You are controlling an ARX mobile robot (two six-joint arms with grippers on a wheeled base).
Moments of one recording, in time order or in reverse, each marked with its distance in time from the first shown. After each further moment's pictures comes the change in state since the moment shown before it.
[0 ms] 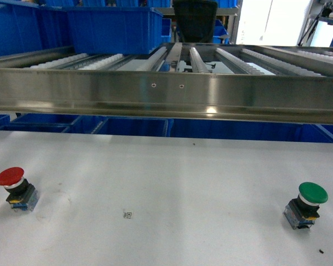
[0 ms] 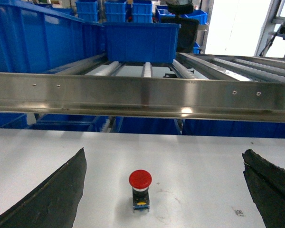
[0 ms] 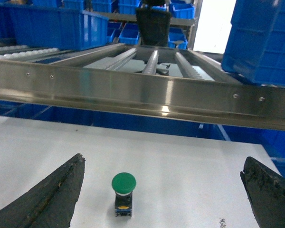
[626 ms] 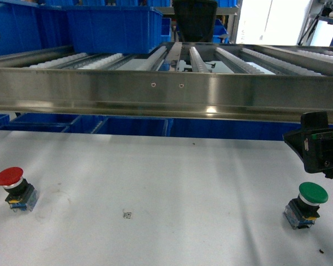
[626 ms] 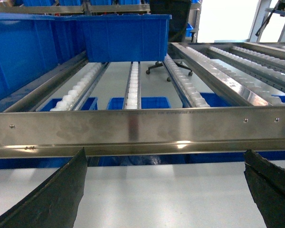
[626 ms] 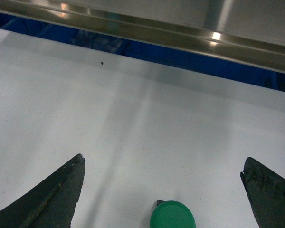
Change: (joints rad) left arm -0.136 1.028 0.463 0.509 -0.093 0.031; right arm 0.084 1.160 0.688 -0.069 -0.115 -0.004
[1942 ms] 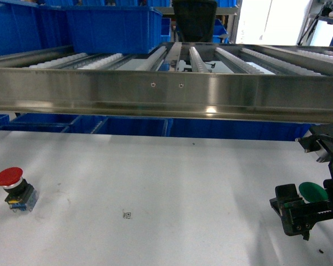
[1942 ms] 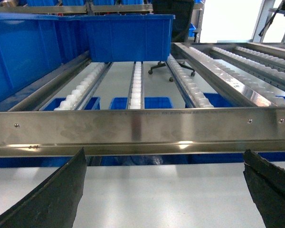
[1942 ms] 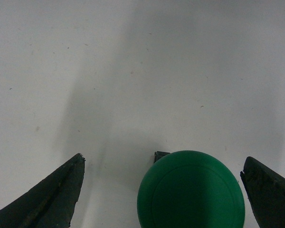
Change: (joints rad) left arm 0.002 0.000 0.000 0.000 -0.001 0.002; right arm -0.005 0.310 0.007 0.054 0.016 -0.020
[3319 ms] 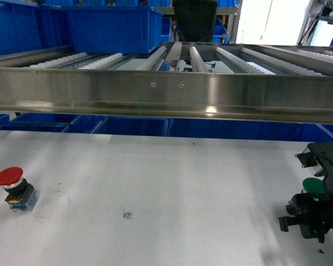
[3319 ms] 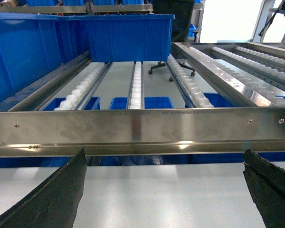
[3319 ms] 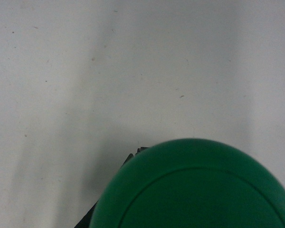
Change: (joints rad) left arm 0.000 0.000 0.000 0.000 0.000 0.000; right arm -0.034 0.151 0.010 0.153 0.024 0.008
